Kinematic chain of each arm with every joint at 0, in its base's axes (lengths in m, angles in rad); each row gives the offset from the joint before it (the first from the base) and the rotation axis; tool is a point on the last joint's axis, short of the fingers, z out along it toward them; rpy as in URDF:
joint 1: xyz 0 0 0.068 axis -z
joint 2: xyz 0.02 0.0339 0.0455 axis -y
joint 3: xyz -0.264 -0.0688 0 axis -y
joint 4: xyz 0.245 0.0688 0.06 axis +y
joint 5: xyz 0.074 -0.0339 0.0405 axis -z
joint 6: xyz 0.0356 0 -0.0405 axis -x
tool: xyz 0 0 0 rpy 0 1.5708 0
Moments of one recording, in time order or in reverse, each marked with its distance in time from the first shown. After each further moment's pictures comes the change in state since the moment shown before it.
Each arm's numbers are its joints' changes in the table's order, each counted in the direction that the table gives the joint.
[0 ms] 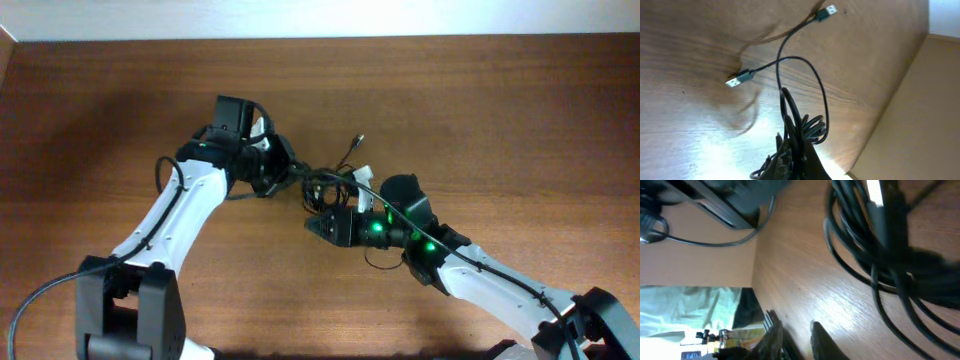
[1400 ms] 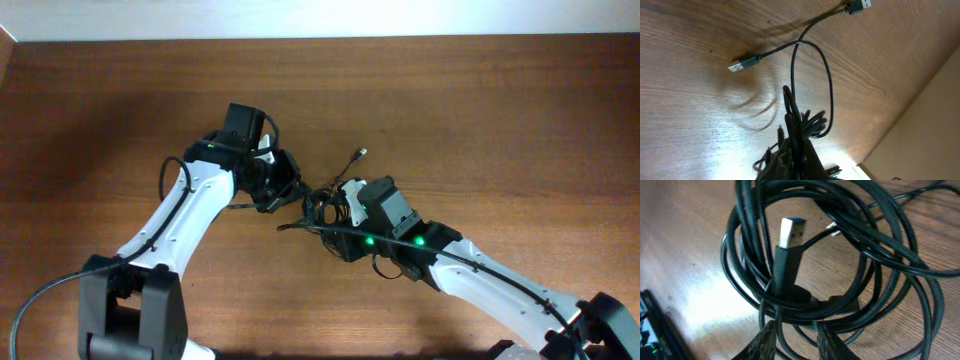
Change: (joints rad) left arm 0.041 0.000 0.002 0.160 -0.039 -0.004; right arm -0.075 0.007 0.125 0.531 0.377 0.499
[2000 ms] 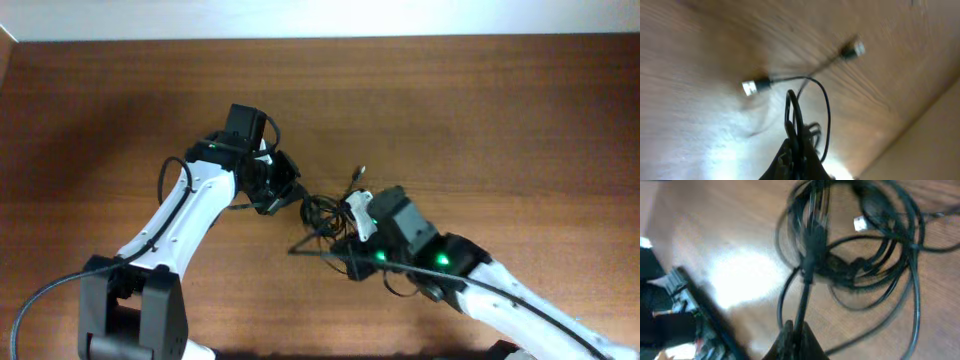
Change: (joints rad) left arm 0.006 0.000 0.000 0.015 -0.077 0.090; right arm -0.049 0.232 0.020 0.240 -0.056 -0.008
